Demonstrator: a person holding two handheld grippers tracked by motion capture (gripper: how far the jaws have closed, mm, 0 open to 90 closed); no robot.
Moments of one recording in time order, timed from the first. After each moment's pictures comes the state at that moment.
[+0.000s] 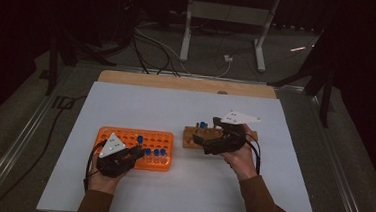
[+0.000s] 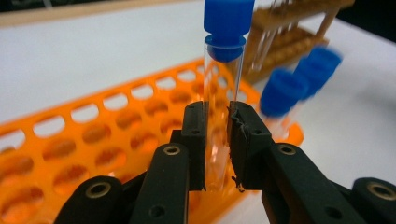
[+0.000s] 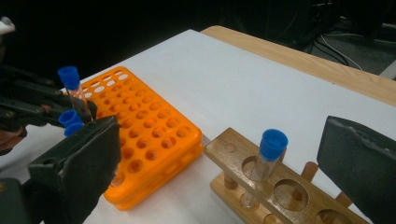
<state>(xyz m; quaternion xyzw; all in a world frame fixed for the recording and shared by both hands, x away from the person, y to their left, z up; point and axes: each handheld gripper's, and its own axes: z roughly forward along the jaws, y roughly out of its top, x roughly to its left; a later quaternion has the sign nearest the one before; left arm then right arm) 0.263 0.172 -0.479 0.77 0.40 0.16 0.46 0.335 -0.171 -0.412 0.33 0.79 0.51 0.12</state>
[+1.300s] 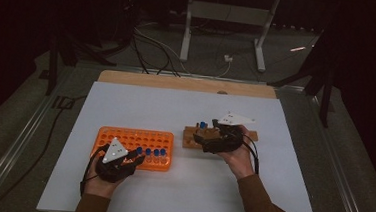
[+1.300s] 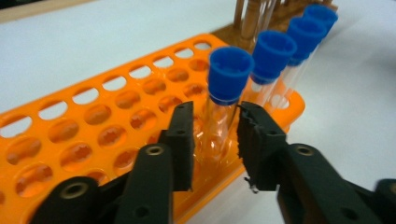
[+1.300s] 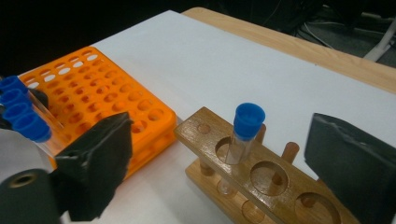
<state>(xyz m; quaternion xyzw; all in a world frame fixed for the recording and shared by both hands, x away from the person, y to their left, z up) 0.253 0.171 -0.474 0.79 0.39 0.18 0.44 0.347 -0.170 -0.435 0.35 0.80 0.47 0.14</state>
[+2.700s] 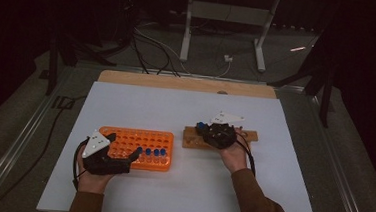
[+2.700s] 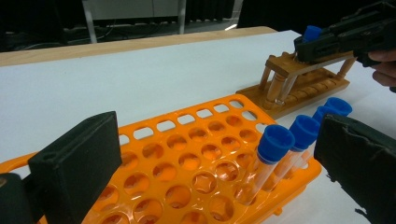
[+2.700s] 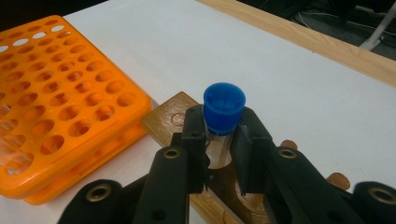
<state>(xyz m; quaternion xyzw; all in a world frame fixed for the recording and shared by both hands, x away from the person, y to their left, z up) 0.255 0.195 -0.456 0.72 0.43 0.22 0.50 0.367 -0.159 -0.457 0.34 0.82 0.44 0.16</state>
